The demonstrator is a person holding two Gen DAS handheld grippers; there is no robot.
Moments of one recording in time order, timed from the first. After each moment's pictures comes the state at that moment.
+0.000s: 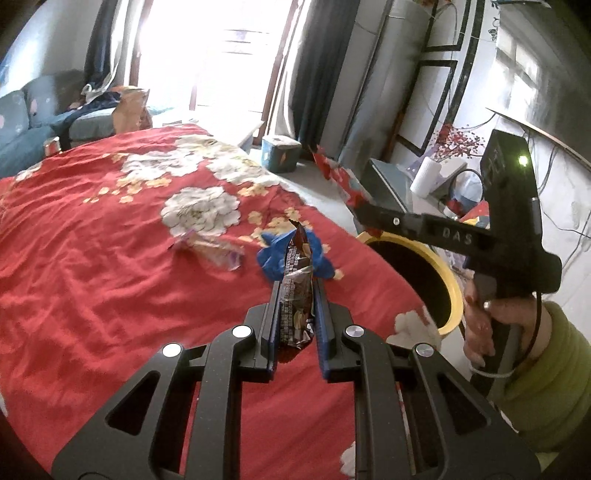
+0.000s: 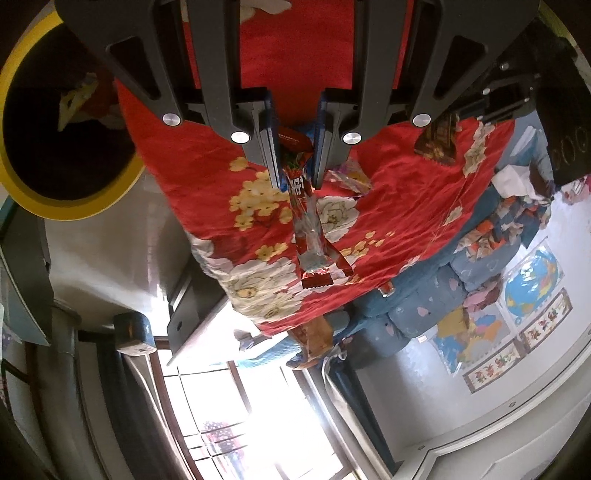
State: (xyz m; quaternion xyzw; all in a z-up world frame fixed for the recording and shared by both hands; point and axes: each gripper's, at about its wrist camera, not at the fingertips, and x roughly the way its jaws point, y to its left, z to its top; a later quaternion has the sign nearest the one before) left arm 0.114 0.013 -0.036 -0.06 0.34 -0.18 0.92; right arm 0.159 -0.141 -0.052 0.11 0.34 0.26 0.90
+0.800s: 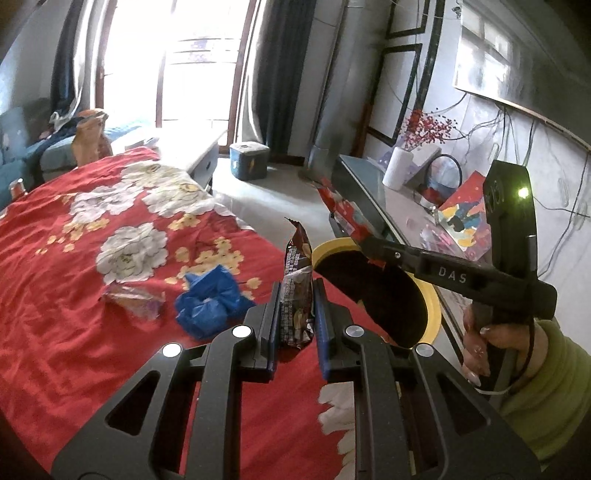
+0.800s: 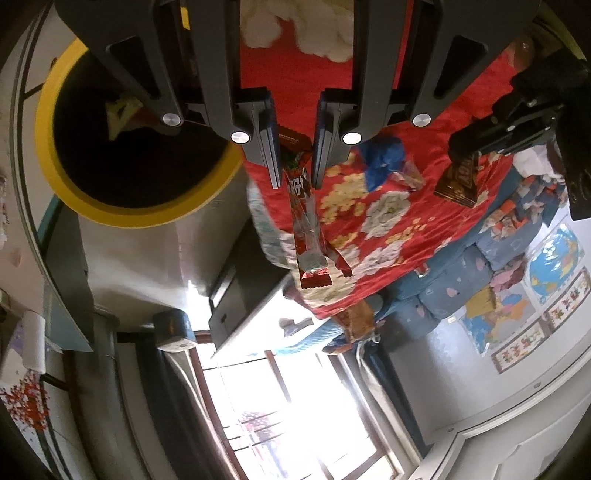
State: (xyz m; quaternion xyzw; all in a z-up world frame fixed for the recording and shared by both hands) left arm 0.138 -0.068 -0.022 -0.01 0.33 -0.22 0.92; right arm 0.145 -0.224 -0.061 0.13 0.33 0.19 0.92
